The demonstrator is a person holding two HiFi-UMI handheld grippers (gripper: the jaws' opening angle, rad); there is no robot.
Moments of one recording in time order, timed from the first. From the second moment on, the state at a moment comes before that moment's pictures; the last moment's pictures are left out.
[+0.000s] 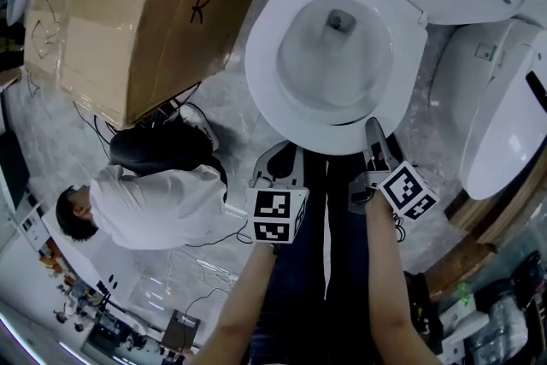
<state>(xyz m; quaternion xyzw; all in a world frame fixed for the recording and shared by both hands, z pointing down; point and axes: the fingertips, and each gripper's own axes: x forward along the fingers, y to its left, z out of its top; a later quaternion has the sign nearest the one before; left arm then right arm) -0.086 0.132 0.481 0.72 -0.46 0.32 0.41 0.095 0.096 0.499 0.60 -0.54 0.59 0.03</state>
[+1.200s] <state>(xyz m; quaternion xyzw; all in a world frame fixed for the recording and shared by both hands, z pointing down) -0.040 0.070 0.384 0.76 -0.46 0.27 0.36 0.115 0.056 0.425 0.63 -0.52 0.57 0.04</state>
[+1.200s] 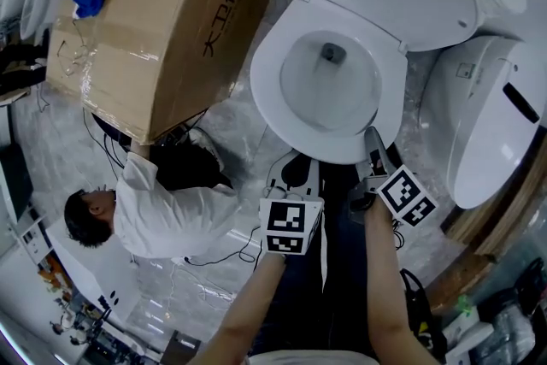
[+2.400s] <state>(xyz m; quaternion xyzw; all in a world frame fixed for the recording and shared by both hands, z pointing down) -0.005 -0.002 0.308 0.83 -0.42 0.21 0.29 0.134 0.055 0.341 0.74 -0.52 0.42 0.09</state>
